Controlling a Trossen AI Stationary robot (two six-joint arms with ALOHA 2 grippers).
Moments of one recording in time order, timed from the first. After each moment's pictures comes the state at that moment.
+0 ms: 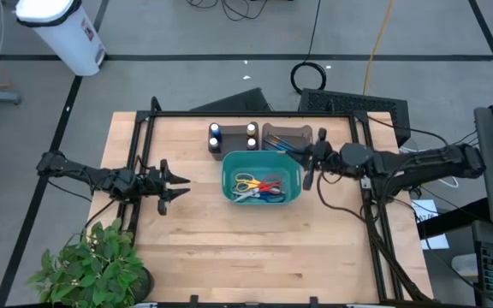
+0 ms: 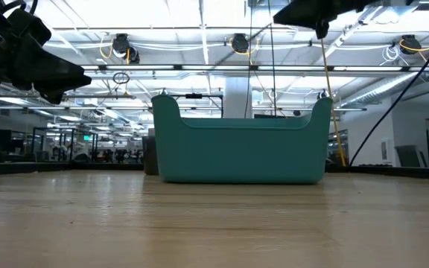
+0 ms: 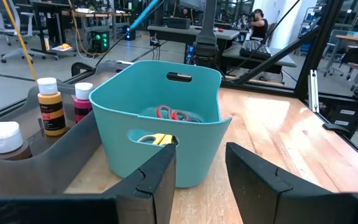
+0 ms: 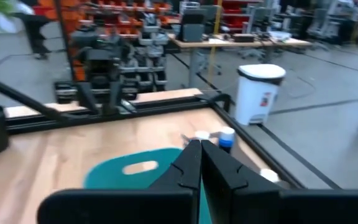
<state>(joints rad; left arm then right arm) -0.28 0.17 0.02 0.06 -0.34 -0.16 0.04 0.96 0.73 0.11 0.37 0.04</state>
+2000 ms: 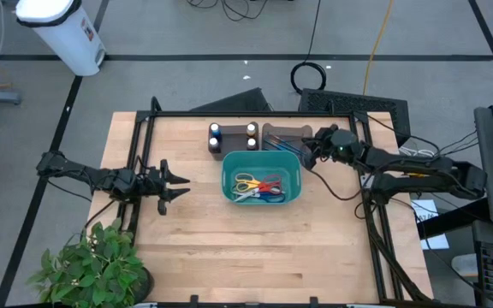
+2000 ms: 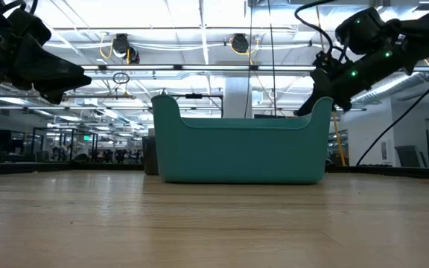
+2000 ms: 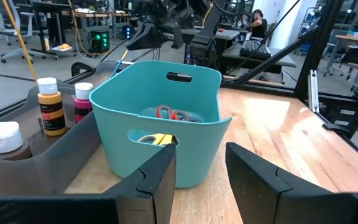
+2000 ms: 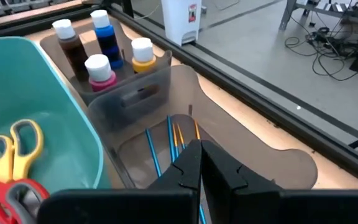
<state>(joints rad) -0.28 0.17 0.02 0.06 -0.34 -0.16 -0.47 0.96 0.39 0.17 0.18 0.12</state>
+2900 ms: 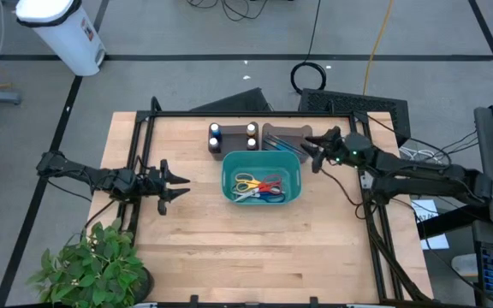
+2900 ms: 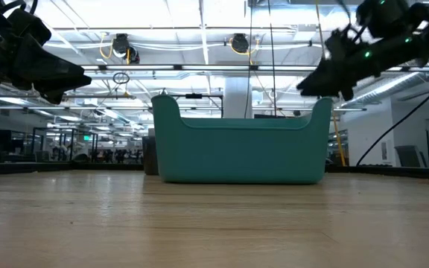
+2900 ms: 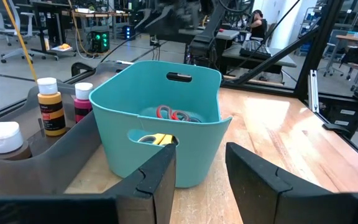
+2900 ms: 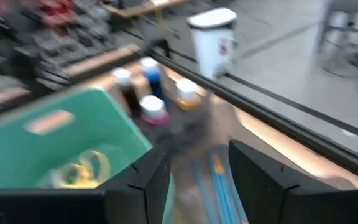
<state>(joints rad) -0.28 0.17 0.02 0.06 -0.34 -0.16 -0.41 0.79 0.36 0.19 0.11 0.21</state>
